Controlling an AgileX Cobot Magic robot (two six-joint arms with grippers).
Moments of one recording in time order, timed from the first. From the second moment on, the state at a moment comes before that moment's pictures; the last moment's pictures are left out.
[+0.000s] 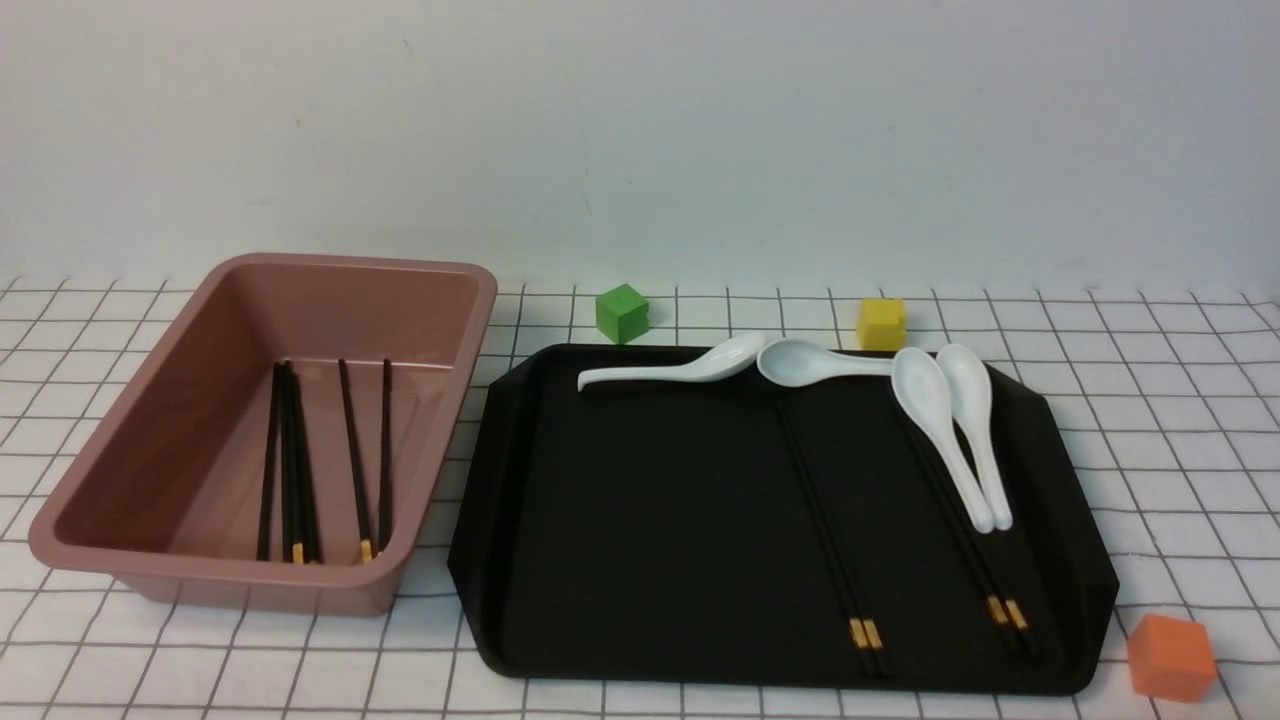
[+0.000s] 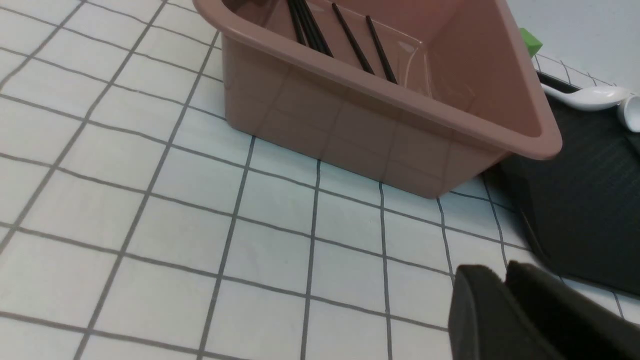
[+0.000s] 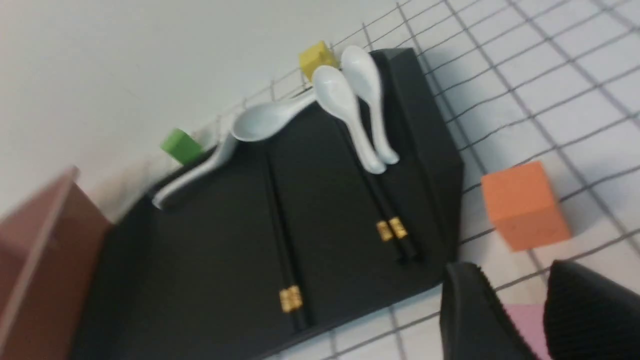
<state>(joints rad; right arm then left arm) 0.03 -0.01 0.02 0.28 0.34 0.49 -0.13 -0.01 0.03 0.01 0.38 -0.44</state>
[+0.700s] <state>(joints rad) 0.03 0.02 -0.11 0.33 -0.24 0.44 -0.13 -0.01 0.03 0.01 0.38 -0.44</state>
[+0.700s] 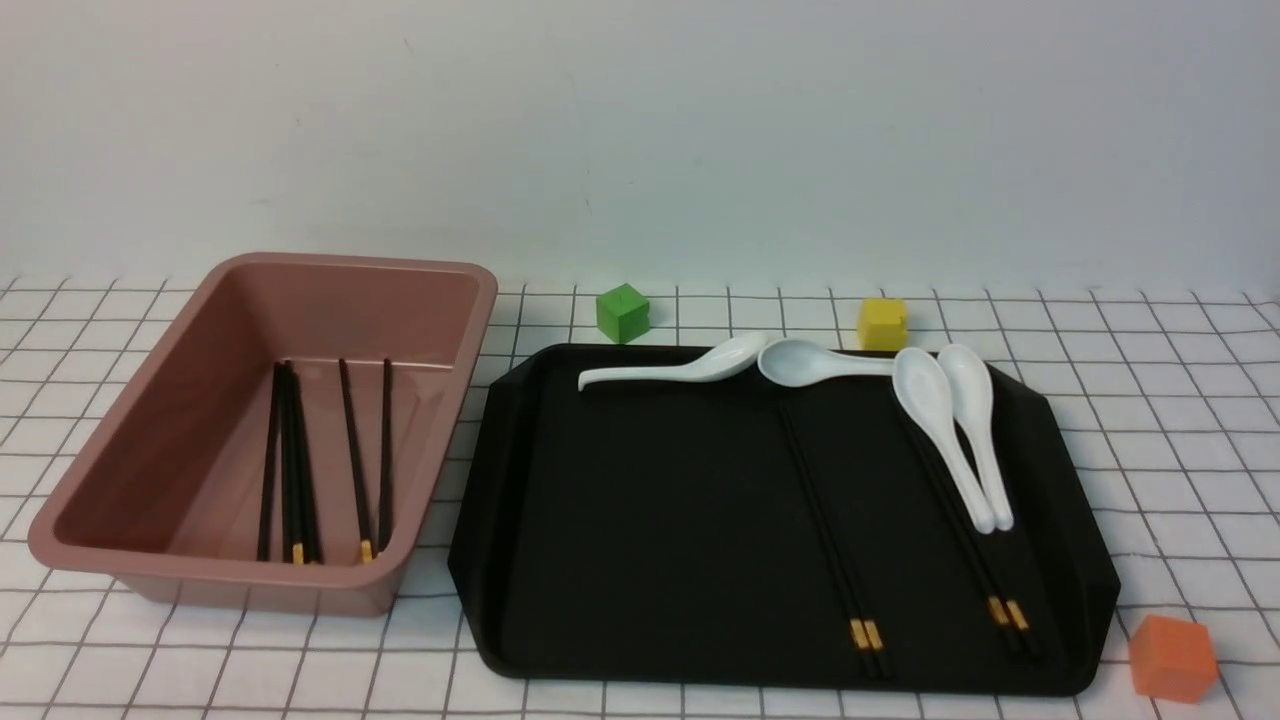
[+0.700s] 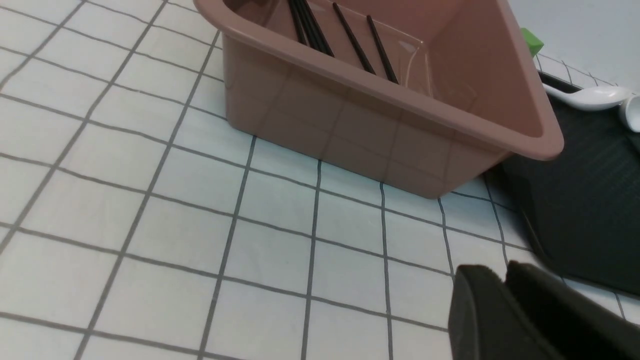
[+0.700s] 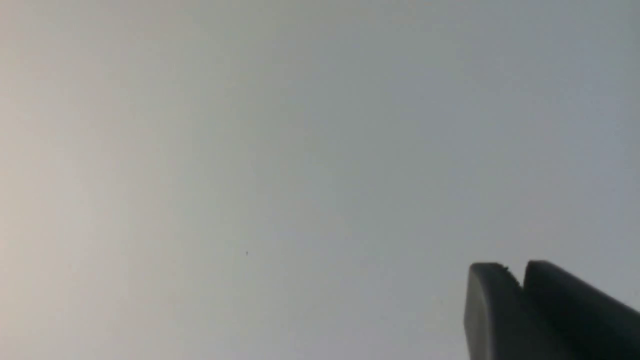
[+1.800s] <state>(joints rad) 0.48 1.88 -1.25 0.05 0.81 0.31 -0.13 -0.01 0.03 0.01 0.38 -0.44</state>
